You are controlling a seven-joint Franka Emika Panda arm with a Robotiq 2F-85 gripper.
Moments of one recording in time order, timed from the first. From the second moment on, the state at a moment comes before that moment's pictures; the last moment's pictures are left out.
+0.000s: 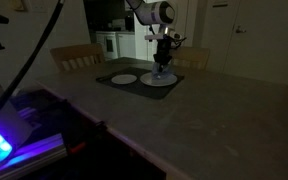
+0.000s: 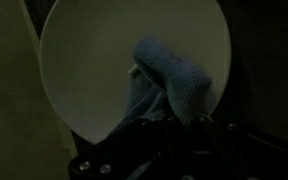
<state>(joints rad) -0.03 0.94 -0.04 -1.24 -0.01 1.89 0.19</state>
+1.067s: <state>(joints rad) -0.13 0.89 -0.01 -1.37 0.09 1.60 -0.12</state>
